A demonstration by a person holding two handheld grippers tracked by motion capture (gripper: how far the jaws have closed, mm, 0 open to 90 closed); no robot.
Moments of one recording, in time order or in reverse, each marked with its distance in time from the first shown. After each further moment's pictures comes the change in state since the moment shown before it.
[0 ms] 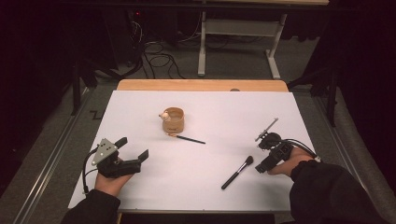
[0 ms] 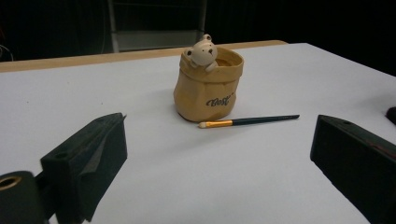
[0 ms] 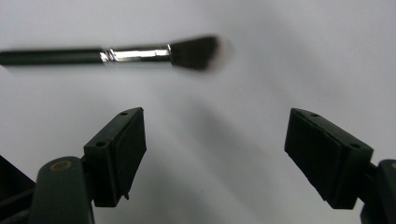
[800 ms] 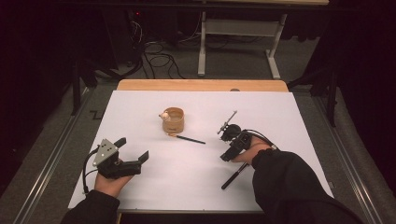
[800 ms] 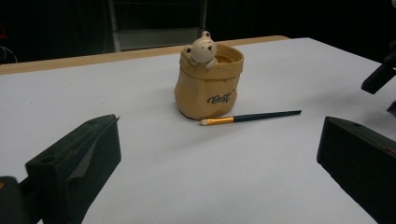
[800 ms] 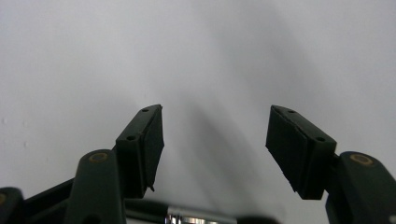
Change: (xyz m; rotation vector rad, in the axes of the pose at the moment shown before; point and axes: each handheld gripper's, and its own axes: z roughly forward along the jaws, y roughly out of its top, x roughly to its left) left arm -0.001 0.000 -0.002 0.002 0.009 0.017; right arm 0.043 0.090 0.032 -0.113 0.063 -0.207
